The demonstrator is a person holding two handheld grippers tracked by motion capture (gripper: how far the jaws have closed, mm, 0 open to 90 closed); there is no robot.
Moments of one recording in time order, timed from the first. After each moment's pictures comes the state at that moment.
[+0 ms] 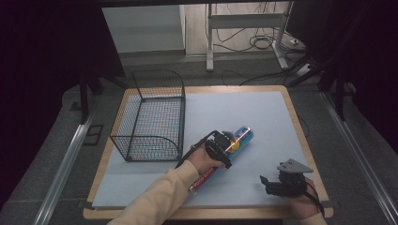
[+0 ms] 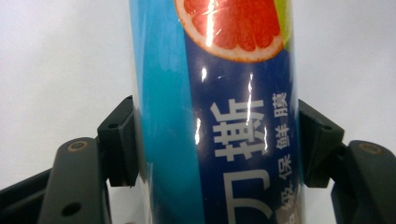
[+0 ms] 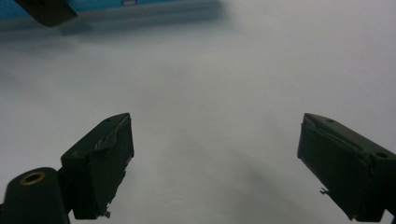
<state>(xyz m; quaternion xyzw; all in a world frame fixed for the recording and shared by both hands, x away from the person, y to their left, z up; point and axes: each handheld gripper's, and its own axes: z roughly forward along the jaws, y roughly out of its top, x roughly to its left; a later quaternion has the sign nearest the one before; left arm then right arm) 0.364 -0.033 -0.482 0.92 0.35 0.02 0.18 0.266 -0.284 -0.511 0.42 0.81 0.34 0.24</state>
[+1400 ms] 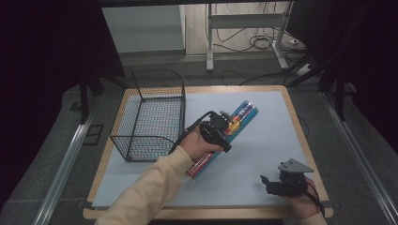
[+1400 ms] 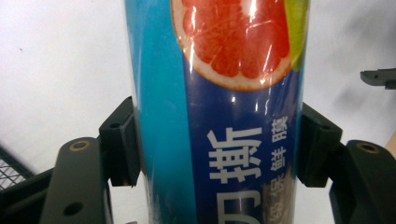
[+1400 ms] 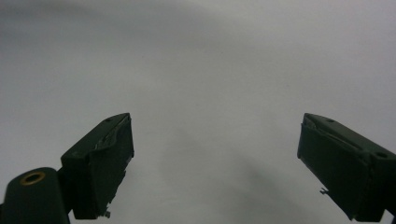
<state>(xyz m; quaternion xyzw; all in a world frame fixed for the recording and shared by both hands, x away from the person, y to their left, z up) 0.368 -0.016 -0.404 0.91 0.34 0.06 0.23 0.267 -0.285 -0.512 0.42 0.81 0.34 0.24</state>
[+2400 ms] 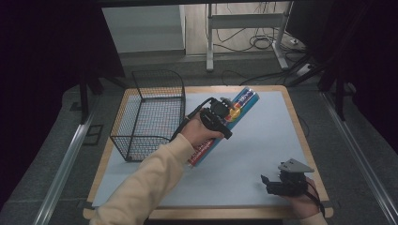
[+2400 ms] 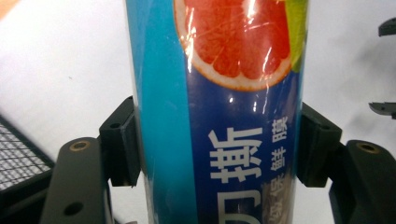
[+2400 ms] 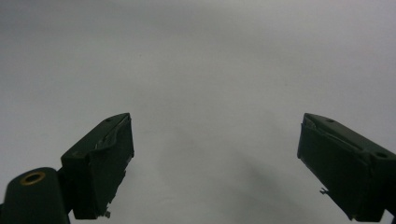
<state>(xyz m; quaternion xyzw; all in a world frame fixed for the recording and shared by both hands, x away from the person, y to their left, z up) 0.391 -0.015 -0.375 0.90 0.35 0.09 0.24 0.267 -0.286 -0.512 0.42 0.81 0.34 0.24</state>
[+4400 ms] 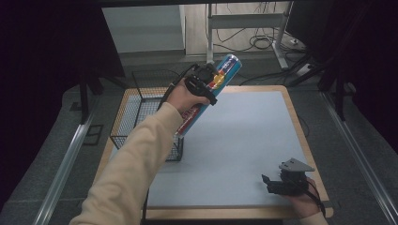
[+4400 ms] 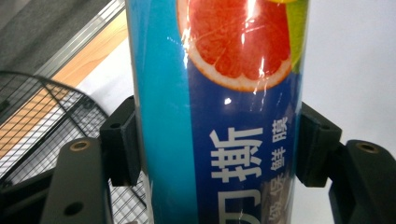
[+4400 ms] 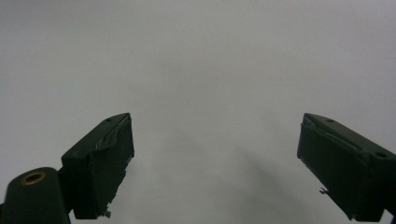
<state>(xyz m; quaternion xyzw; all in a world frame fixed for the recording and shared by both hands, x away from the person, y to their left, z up) 0.455 0.034 -0.322 0.89 0.38 0.14 0.22 0.270 -0.289 -0.514 0.43 0.81 0.33 0.24</state>
